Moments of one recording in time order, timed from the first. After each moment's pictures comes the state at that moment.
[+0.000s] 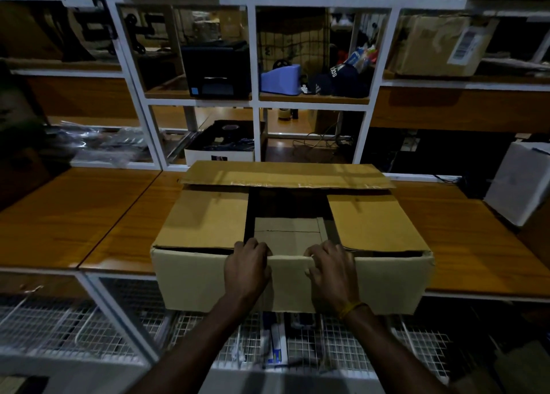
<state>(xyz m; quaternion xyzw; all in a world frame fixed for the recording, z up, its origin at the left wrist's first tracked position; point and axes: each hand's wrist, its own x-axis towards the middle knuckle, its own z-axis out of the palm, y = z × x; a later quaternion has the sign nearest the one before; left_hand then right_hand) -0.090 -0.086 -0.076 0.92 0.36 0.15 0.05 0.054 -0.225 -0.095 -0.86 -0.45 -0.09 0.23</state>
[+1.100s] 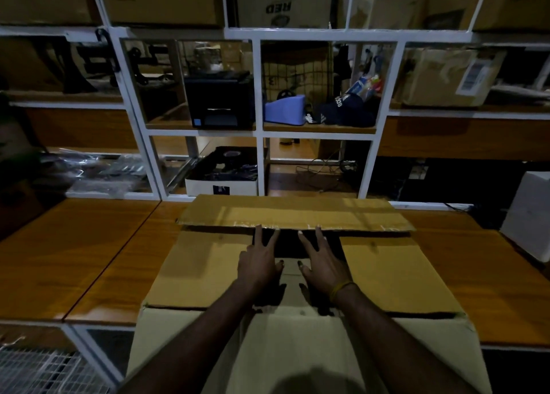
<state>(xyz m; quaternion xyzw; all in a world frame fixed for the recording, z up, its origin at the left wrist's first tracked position) -0.004 0.016 -0.050 0.93 0.35 0.07 0.07 0.128 -0.103 -0.067 -0.87 -0.47 0.02 0.14</state>
